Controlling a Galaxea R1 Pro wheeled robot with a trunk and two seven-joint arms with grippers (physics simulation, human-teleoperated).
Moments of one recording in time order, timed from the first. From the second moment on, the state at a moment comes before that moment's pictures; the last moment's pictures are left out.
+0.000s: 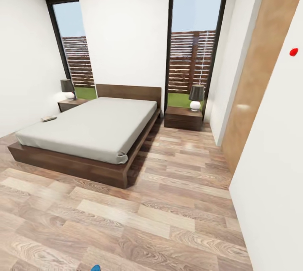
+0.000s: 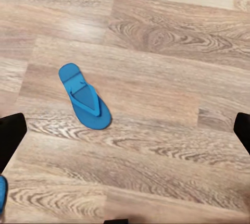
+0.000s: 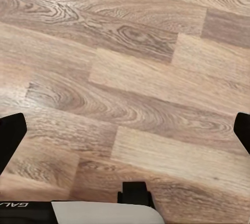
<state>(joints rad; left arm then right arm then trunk) 0.00 -0.02 0.00 -0.54 -0.08 -0.22 0.00 0.00 -0.01 -0.01 -0.57 0.00 -0.05 0.00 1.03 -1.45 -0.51</state>
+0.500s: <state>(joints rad) 0.00 -0.02 0.00 -0.54 -0.08 -0.22 0.00 0.00 -0.01 -0.01 -0.57 0.00 -0.05 0.00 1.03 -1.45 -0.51</state>
